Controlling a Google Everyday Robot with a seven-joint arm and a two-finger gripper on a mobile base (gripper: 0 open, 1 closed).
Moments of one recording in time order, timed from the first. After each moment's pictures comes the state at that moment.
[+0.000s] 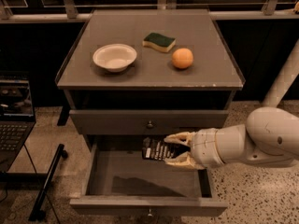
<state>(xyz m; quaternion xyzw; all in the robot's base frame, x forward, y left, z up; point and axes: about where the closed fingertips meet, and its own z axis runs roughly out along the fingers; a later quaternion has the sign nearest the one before) 0.430 -0.079 0.724 -0.65 0.63 0.18 0.39</state>
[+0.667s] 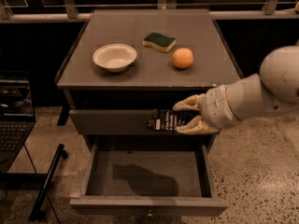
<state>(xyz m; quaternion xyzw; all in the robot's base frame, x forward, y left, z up) 0.468 -0.107 0.815 -0.70 0.61 0.10 0.35</state>
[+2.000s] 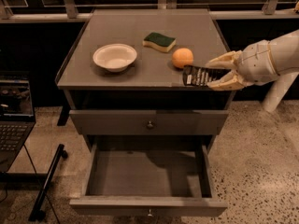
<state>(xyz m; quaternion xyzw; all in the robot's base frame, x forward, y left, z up) 0.563 -0.200 0.884 -0.67 0.62 0.08 0.41</state>
